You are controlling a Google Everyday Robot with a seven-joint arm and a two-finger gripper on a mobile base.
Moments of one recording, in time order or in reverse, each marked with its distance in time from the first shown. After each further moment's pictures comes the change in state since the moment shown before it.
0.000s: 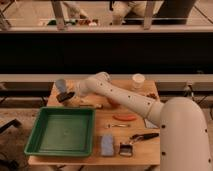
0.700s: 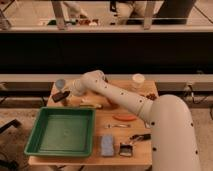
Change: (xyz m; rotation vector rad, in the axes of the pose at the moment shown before) arm -0.001 -0.014 0.021 -0.014 -0.038 -0.037
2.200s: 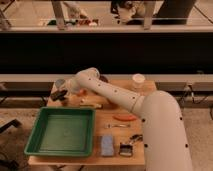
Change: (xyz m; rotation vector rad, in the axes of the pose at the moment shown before) arm 0.003 -0.009 0.017 -0.053 0.051 -0.056
